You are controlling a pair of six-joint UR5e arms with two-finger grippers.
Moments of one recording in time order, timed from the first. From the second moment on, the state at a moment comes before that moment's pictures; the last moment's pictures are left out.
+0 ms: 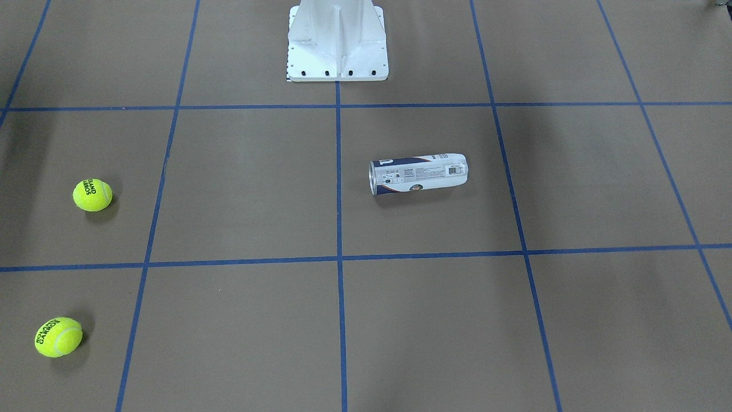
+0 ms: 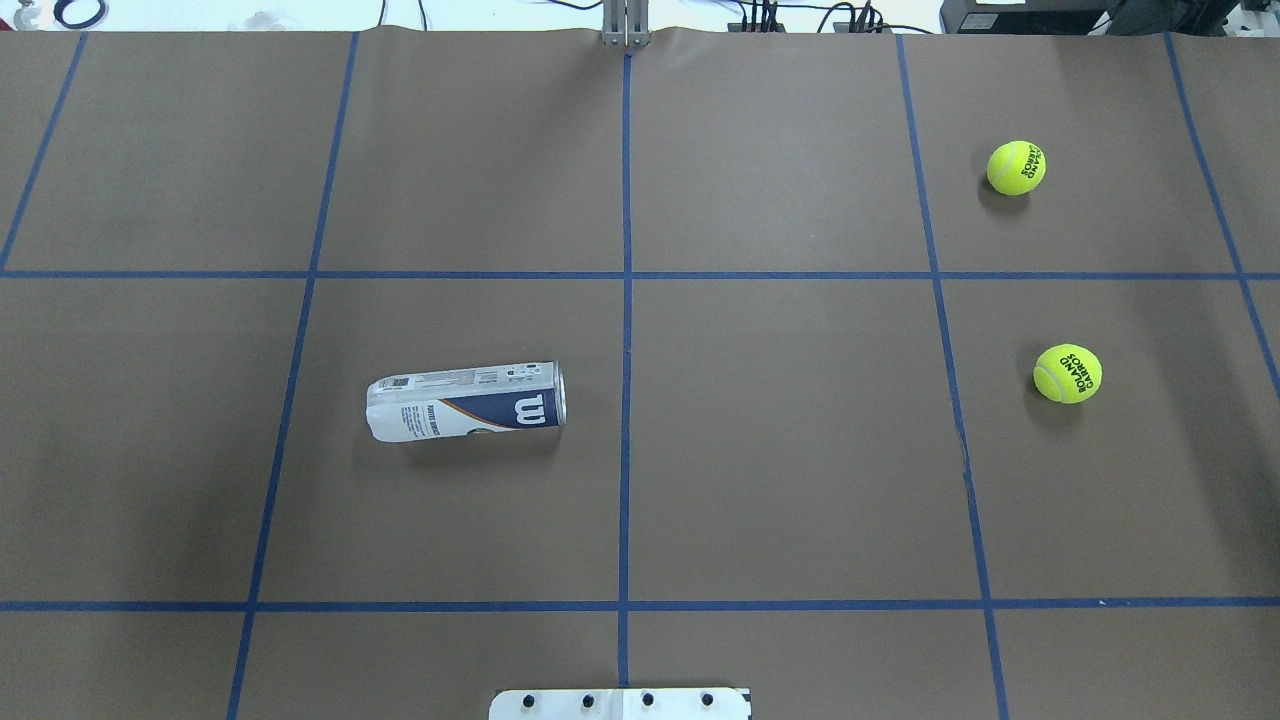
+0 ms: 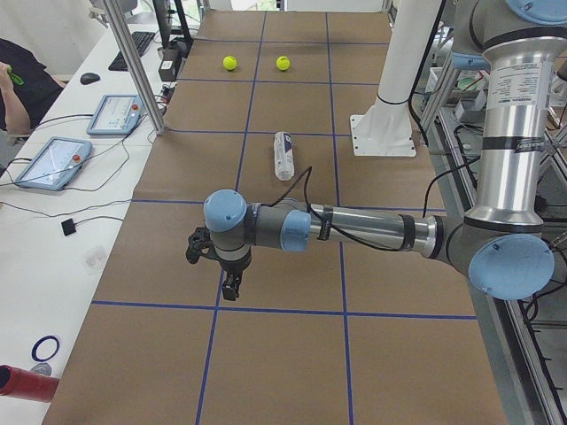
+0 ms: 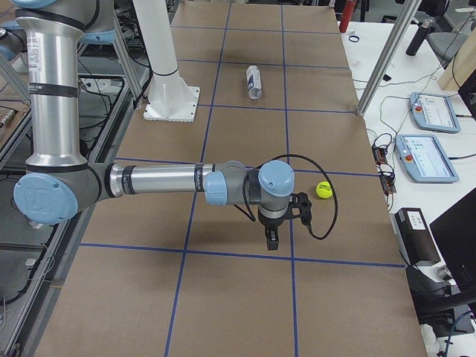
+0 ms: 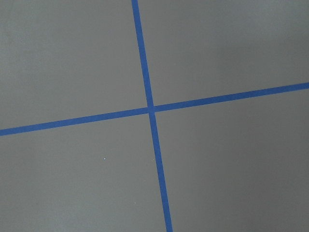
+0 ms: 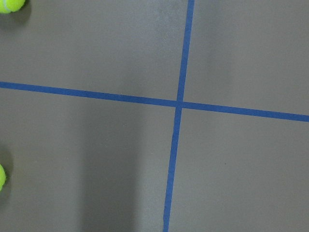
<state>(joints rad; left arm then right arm) -1.52 -1.58 -1.66 -1.58 -2.35 0.05 1.56 -1.61 1.69 -1.57 2.37 -0.03</state>
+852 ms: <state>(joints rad) -1.53 -1.59 -1.65 -1.58 -2.35 0.05 1.56 -1.60 1.69 -1.57 2.37 -0.03</state>
